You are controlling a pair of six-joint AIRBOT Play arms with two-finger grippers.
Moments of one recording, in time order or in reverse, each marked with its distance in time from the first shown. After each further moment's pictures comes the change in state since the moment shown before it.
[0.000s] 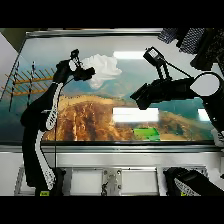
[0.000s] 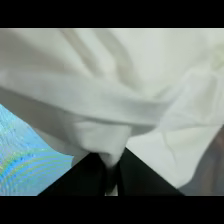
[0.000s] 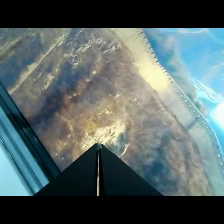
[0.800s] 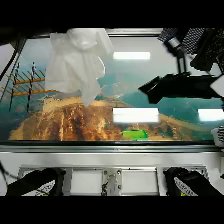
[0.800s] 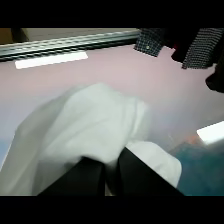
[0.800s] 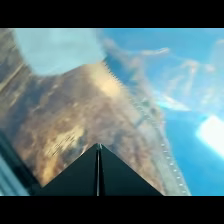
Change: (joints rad) left arm -0.257 0.848 -0.058 0.179 -0.161 0.150; right arm -0.132 0.098 0.015 0.026 -0.034 0.064
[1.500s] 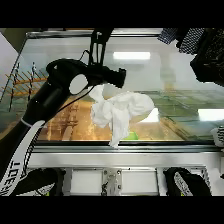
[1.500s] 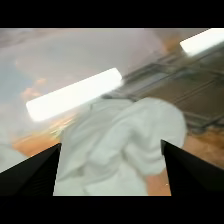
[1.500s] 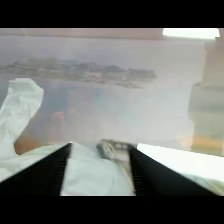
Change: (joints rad) left arm -0.208 -0.108 -0.389 0.100 0.131 -0.170; right arm -0.387 0.149 0.002 -0.092 -0.084 0.154
